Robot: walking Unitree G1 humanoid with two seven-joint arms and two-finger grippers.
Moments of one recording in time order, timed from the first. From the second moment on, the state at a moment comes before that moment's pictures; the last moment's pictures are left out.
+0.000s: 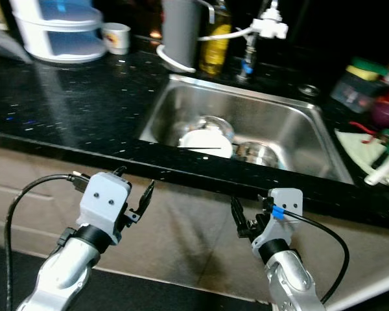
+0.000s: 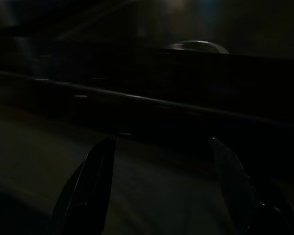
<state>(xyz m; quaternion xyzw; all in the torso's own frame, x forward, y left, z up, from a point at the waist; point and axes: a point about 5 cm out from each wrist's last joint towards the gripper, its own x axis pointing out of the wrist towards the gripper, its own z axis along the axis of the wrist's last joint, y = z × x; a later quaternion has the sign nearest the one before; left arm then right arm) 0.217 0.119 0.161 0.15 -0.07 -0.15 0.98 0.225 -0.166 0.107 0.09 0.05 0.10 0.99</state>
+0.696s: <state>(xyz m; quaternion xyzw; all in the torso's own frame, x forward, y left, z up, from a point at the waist) 0.220 0.126 0.165 0.14 -0.08 -0.12 0.98 0.219 -0.122 0.143 0.16 0.01 0.33 0.93</state>
